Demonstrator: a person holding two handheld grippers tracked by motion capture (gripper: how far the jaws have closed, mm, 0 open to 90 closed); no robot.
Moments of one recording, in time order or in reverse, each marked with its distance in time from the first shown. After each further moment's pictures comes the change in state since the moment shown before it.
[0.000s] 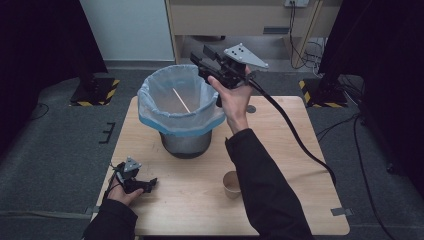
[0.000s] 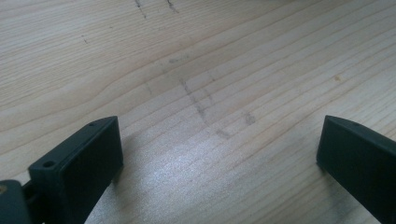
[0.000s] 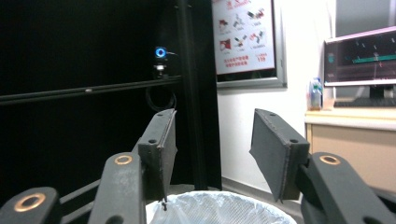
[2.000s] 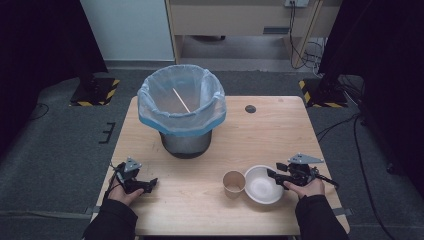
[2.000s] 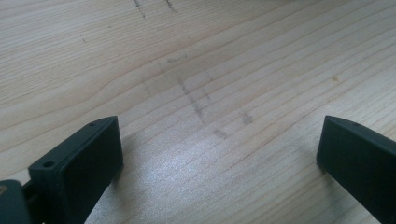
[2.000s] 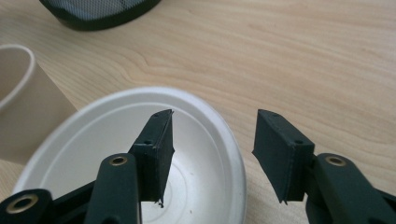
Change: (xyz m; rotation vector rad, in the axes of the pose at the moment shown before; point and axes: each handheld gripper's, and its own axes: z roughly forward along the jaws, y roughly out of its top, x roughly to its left) left arm -0.001 0.000 0.000 0.002 0.001 -0.001; right arm -0.103 -0.212 -0.262 0.780 -0.176 0.097
